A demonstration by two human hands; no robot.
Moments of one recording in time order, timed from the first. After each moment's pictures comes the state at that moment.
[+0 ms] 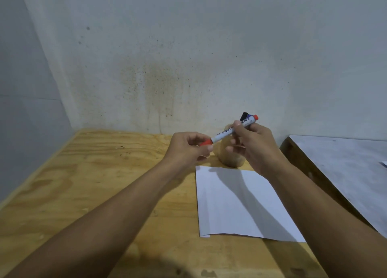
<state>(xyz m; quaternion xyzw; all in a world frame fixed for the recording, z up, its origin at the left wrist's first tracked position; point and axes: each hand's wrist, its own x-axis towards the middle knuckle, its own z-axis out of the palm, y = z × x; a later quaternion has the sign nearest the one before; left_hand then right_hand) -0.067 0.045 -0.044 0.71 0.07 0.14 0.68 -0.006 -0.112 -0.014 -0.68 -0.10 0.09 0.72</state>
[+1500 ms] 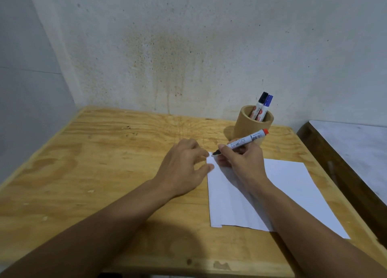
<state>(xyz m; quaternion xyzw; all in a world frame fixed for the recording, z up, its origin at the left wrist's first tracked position) -0.095 0.067 -0.113 0.94 -0.02 0.24 0.25 -0.022 -0.082 -0.106 -0.74 -0.09 0.02 0.66</state>
